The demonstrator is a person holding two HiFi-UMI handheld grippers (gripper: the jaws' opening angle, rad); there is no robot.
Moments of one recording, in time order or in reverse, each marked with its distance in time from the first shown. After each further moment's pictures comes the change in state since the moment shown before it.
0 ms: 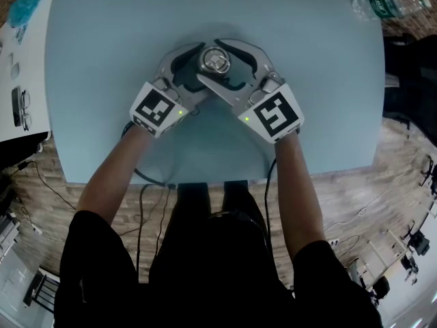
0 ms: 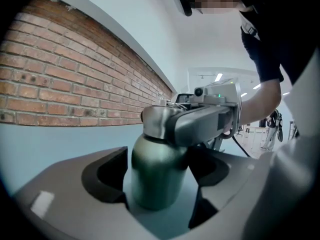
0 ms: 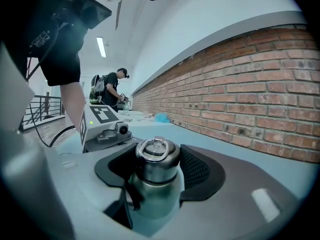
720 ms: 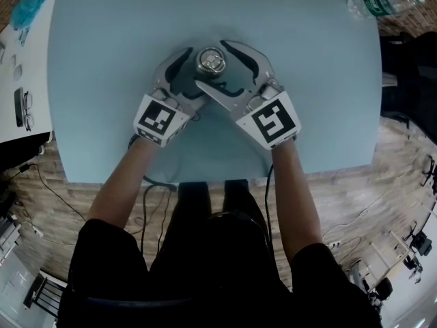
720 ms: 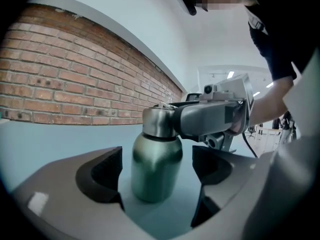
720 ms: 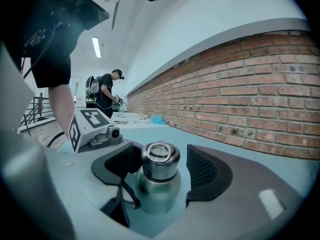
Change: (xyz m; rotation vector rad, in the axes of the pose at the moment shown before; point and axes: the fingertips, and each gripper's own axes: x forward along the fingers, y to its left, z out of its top) left arm -0.011 0.000 -0.004 -0.034 0.005 0.140; right arm -0.013 0.001 0.007 0.019 -0.020 -0.063
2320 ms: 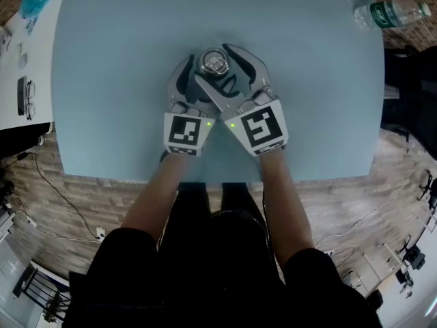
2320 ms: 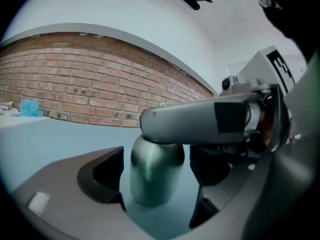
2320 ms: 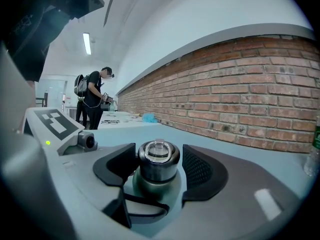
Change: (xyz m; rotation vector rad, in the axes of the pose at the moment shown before) left arm 0.003 0.004 0.004 -0.091 -0.060 0.400; right arm 0.006 -0.005 -0.003 0.046 0.021 -0.115
